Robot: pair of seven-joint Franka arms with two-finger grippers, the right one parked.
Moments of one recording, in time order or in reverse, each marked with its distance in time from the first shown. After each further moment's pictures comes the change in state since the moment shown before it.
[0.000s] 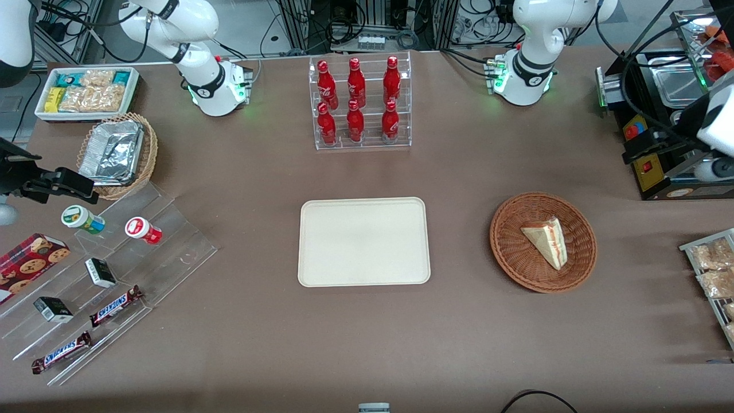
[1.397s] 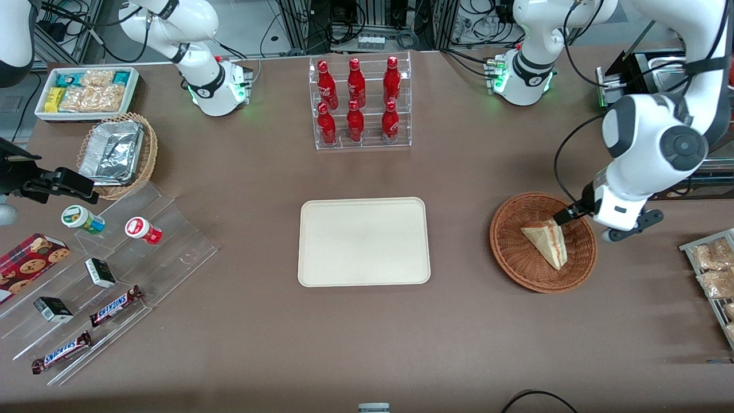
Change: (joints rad) arm -0.035 0.106 -0.012 -0.541 -0.003 0.698 -0.316
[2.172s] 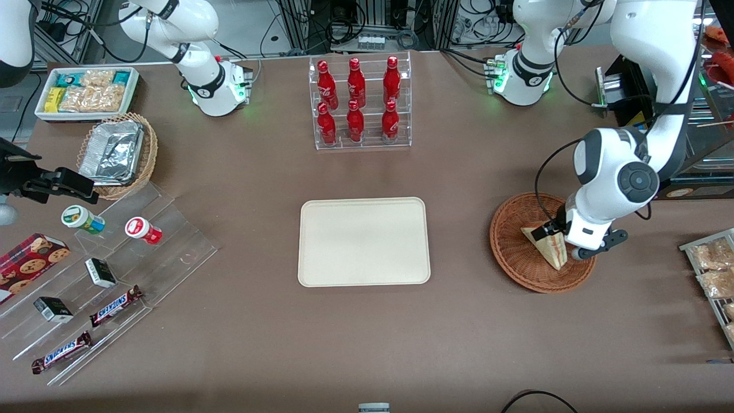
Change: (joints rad) arm -0.021 0.164 0.001 0.002 -0.001 0.155 -0.030
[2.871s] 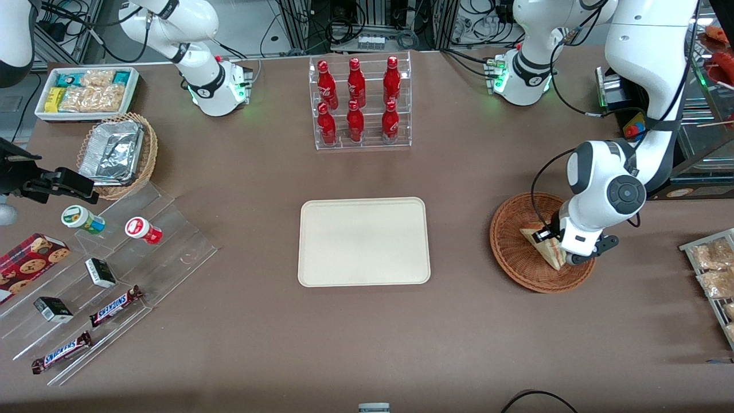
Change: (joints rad) arm 0.002 0.050 0.007 0.007 0.003 0.013 -0.014
